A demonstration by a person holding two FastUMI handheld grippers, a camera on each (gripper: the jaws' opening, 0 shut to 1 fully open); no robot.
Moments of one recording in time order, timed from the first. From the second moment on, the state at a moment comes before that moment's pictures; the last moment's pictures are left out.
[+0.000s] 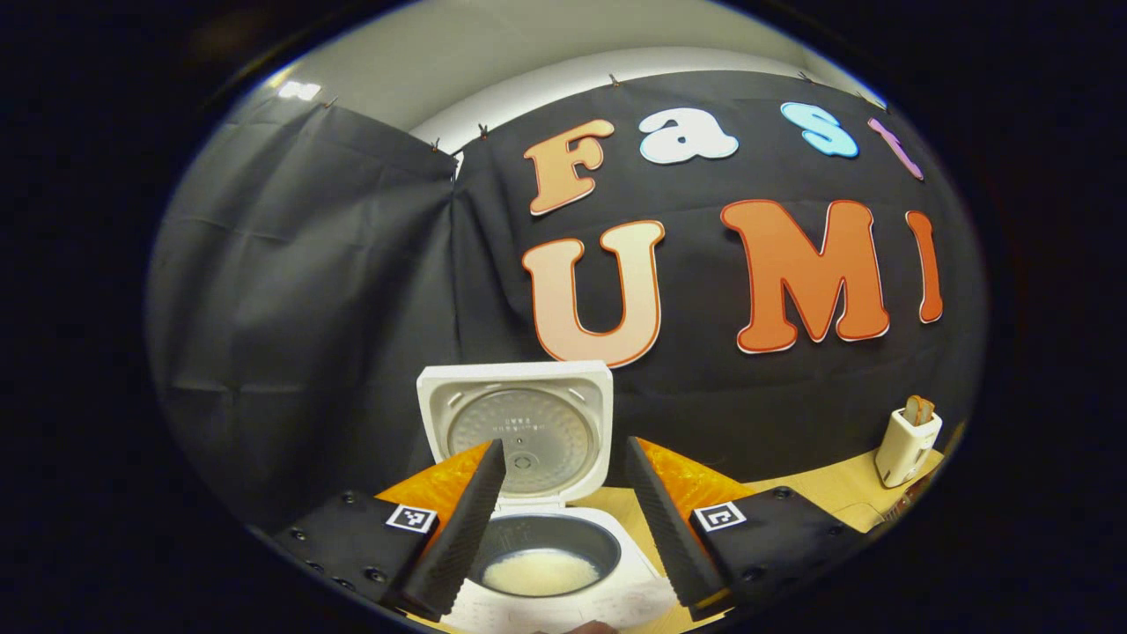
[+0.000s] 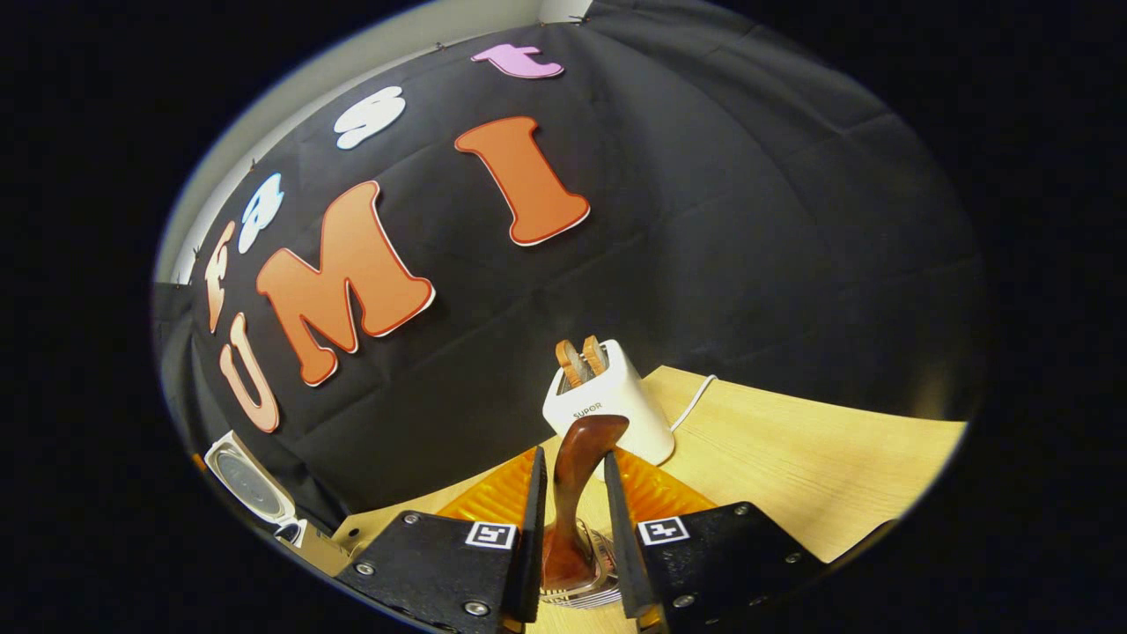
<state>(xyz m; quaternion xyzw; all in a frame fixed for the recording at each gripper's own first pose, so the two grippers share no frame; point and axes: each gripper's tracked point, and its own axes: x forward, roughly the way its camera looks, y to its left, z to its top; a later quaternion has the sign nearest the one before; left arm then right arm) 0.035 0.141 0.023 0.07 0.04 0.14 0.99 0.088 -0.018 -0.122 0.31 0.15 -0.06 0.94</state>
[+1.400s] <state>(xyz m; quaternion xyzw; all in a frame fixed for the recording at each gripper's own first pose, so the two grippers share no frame) 0.247 0.293 0.023 0.02 0.15 0.22 0.96 0.006 -0.103 0.034 0.16 0.02 -0.11 0.98</state>
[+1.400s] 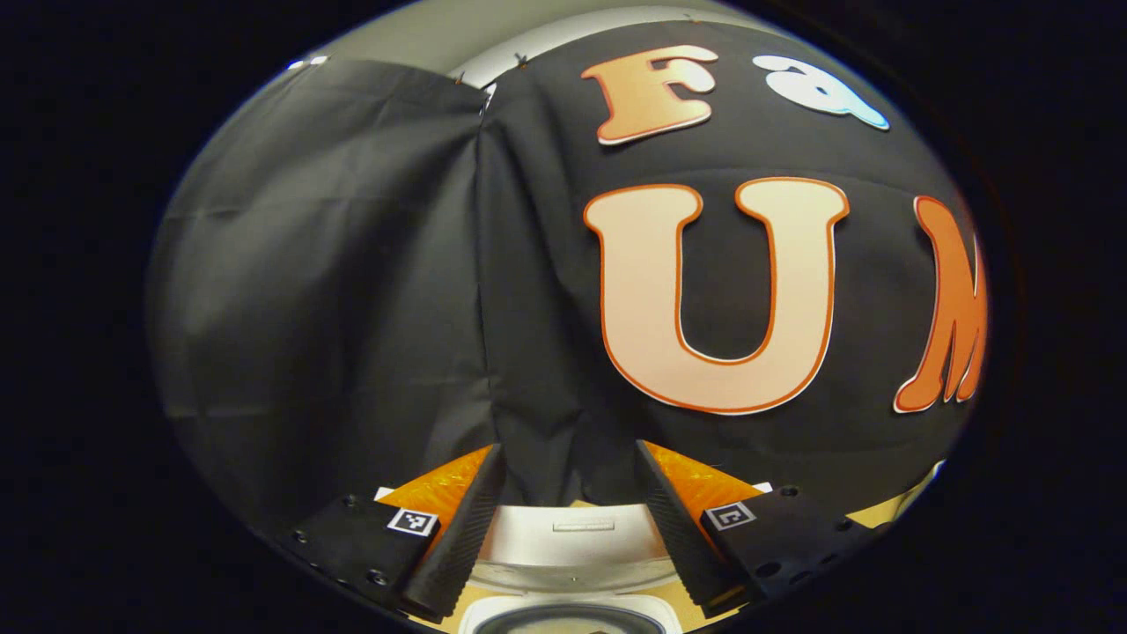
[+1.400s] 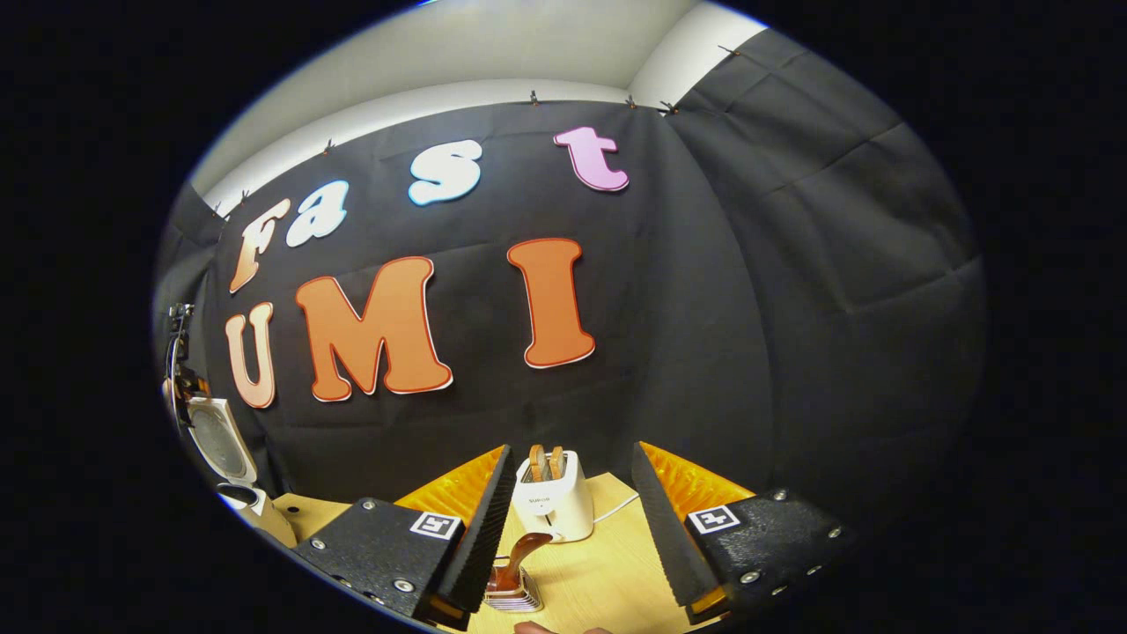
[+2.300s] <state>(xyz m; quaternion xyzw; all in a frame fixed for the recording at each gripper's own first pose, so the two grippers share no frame) 0.117 0.221 -0.048 0.00 0.32 0.12 0.94 0.029 -0.032 -0.005 0.21 0.06 -0.01 0.98</state>
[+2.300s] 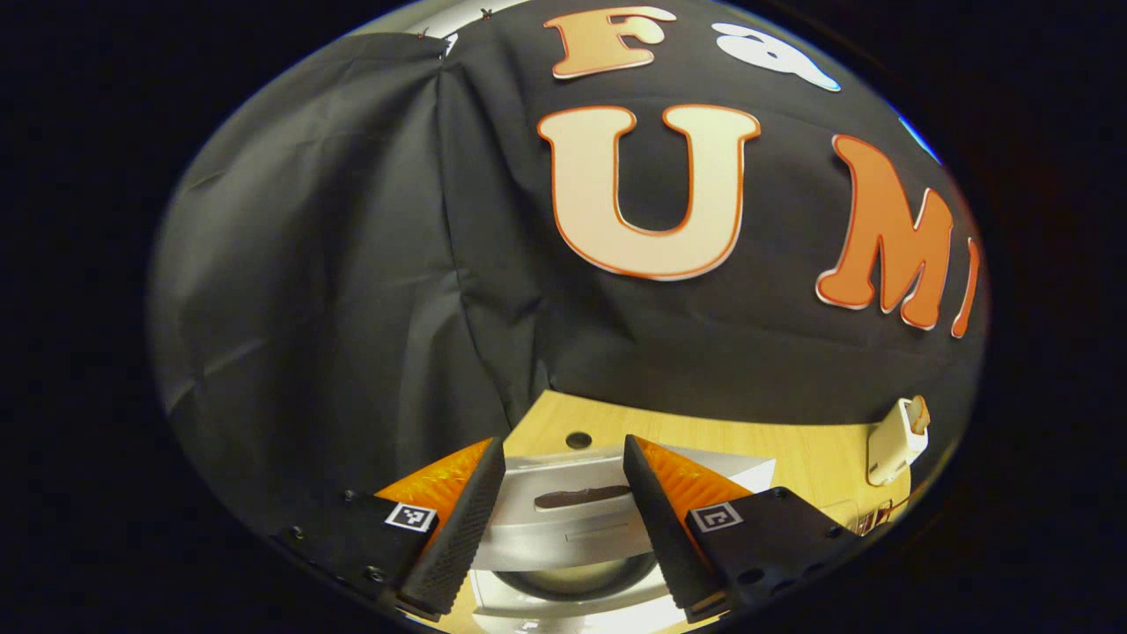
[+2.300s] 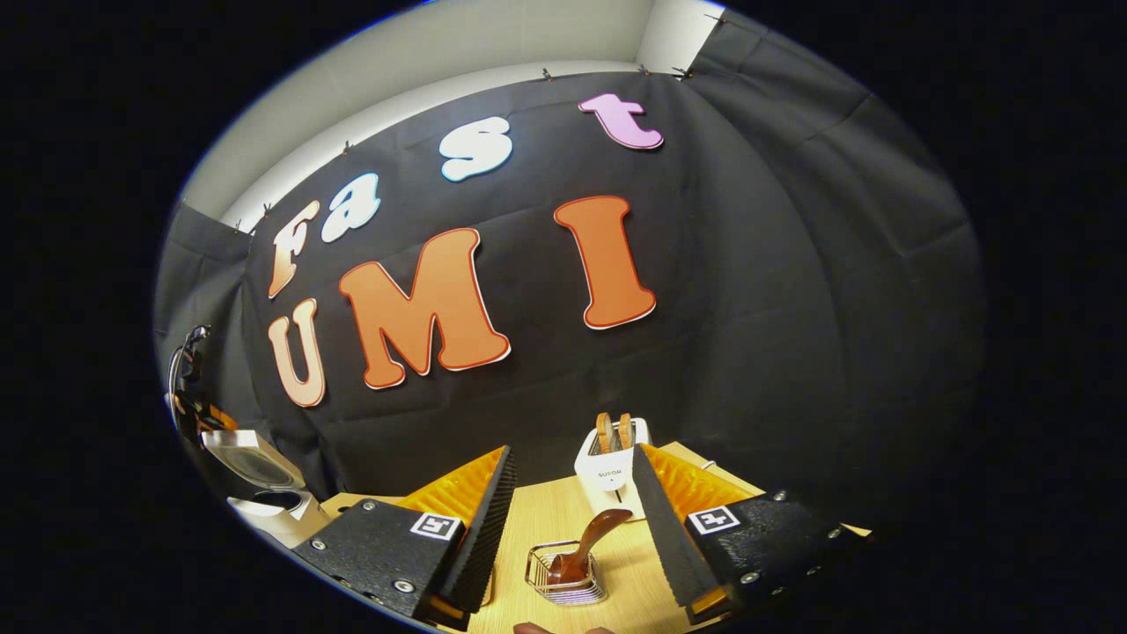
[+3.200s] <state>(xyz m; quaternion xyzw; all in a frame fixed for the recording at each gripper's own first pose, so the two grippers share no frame) 0.032 0.190 -0.177 0.00 0.34 0.12 0.93 0.022 0.022 -0.032 0.18 0.08 0.06 0.98</state>
